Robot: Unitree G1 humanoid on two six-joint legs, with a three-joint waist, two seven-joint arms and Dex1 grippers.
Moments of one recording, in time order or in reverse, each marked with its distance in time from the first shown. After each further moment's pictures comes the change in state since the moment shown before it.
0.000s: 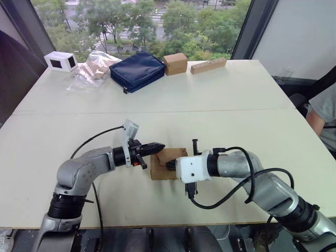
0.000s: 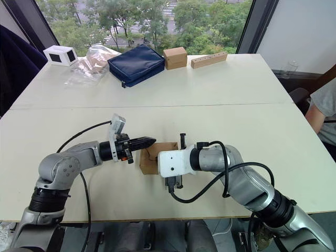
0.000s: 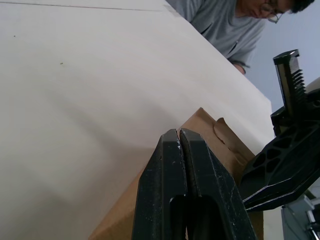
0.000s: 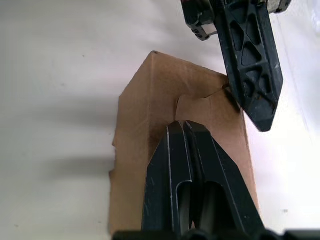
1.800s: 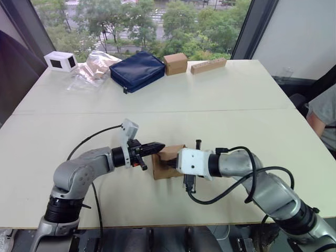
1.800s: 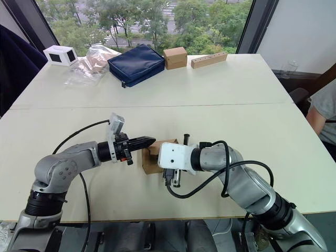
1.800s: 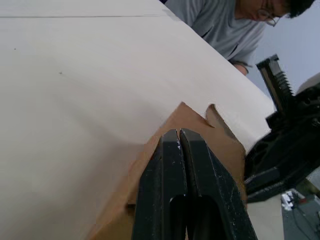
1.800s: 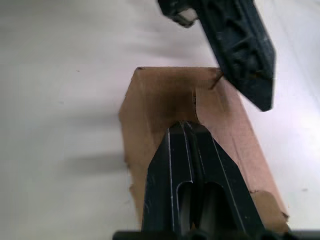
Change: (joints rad) left arm 0.024 0.013 0.006 -0.067 -0.023 0.000 0.042; right arm 0.015 0.033 -0.062 -0.098 0.119 0.256 -0.007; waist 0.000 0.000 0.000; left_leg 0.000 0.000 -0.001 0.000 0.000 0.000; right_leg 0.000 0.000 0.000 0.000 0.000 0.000
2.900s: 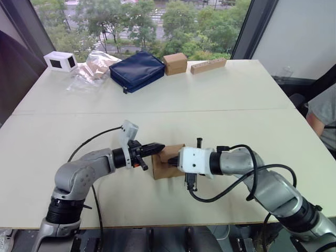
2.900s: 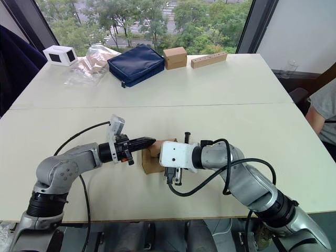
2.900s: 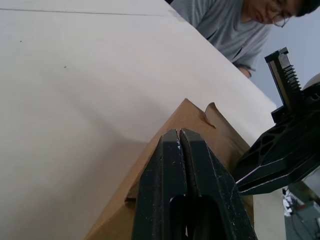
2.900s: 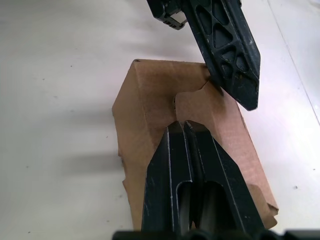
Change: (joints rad) left arm 0.011 -0.019 0.010 0.002 -0.014 0.000 0.027; right arm -0.024 -0.013 0.009 0.040 -0.002 -0.046 -0.030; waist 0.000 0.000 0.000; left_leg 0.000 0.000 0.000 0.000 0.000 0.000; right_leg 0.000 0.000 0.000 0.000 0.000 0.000
